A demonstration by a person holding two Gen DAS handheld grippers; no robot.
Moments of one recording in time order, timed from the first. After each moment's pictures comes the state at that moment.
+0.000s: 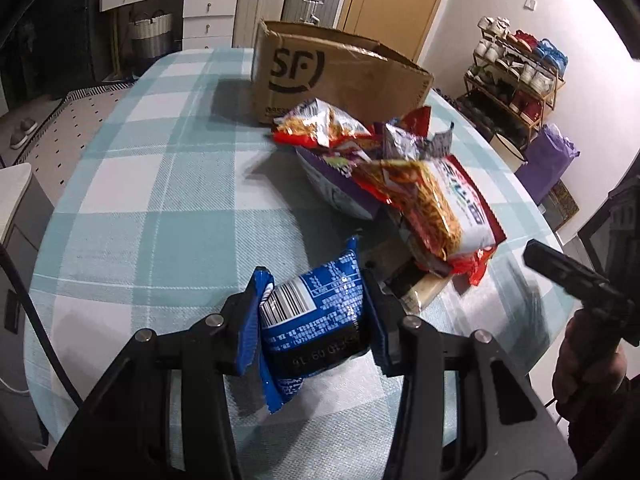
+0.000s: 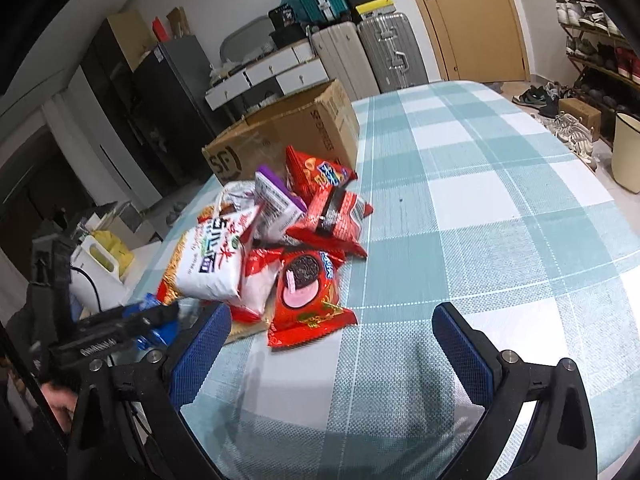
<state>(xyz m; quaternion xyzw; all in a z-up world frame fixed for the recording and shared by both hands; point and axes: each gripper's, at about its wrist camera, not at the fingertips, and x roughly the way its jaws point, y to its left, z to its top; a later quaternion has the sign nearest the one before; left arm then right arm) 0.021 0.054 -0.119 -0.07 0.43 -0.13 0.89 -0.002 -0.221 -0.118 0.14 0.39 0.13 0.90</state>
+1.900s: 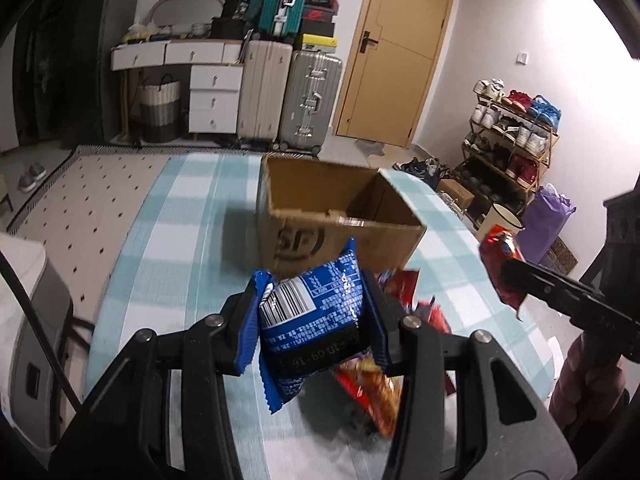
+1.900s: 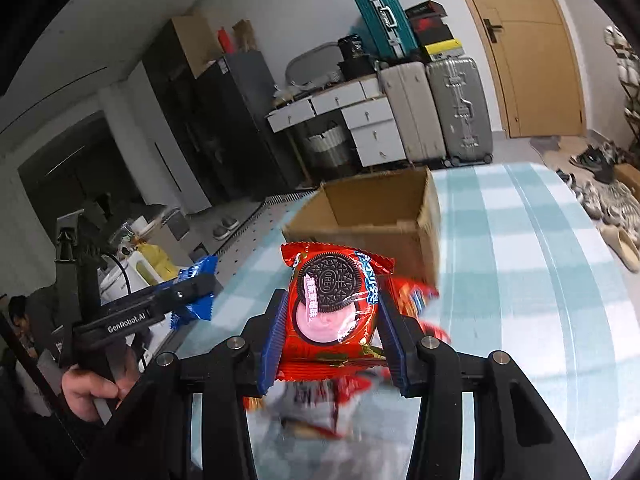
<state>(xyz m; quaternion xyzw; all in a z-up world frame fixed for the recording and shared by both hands) 0.067 0.066 0.000 -0.08 0.31 -0.12 0.94 0.067 -0.186 -0.013 0.12 0.30 0.23 0.92</state>
